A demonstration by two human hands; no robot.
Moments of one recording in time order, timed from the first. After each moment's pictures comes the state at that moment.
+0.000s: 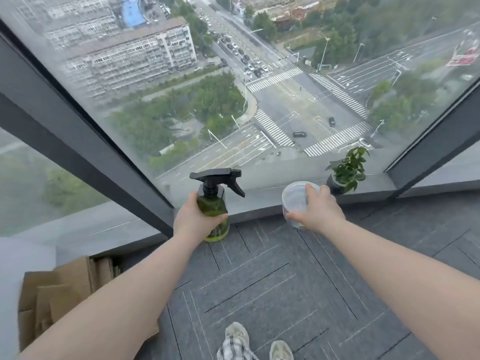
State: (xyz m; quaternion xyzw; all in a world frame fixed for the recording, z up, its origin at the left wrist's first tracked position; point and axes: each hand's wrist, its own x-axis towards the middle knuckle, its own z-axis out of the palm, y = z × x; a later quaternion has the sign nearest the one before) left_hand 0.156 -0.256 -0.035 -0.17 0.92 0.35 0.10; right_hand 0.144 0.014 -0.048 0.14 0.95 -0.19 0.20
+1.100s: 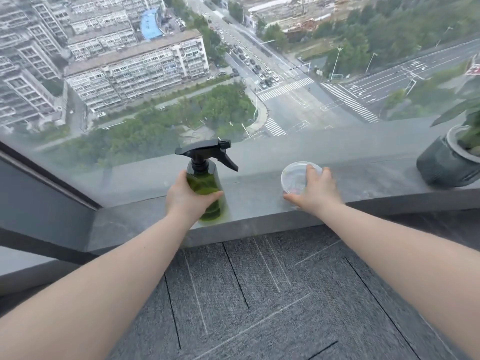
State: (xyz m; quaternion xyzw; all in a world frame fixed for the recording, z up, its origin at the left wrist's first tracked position) left_hand -0.089 -0.252 -0.551 -0.20 0.89 0.41 0.01; right_hand -0.104 0.016 -0.563 0.12 0.96 -0.22 0.12
